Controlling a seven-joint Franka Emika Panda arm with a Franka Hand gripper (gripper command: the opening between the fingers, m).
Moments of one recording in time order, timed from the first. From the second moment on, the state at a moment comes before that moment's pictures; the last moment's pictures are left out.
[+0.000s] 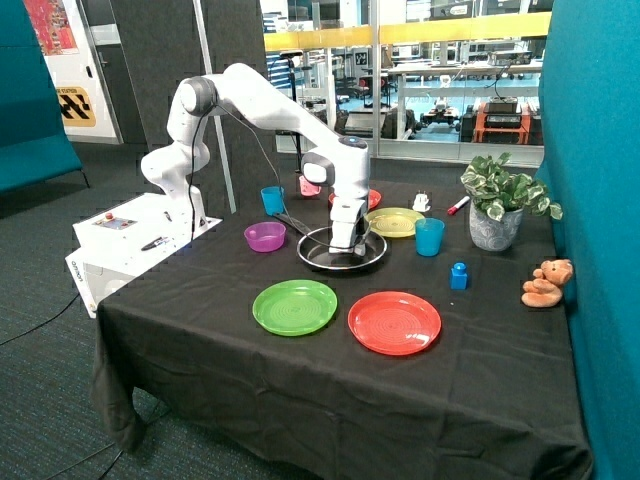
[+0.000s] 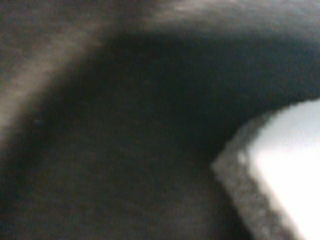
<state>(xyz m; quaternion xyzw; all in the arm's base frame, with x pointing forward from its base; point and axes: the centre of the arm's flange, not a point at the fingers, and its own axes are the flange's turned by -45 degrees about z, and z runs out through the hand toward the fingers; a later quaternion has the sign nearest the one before) 0.681 -0.102 0.291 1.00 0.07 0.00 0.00</state>
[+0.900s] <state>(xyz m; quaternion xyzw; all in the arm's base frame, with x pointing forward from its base) 0.637 -0.126 0.288 1.00 0.07 0.00 0.00</state>
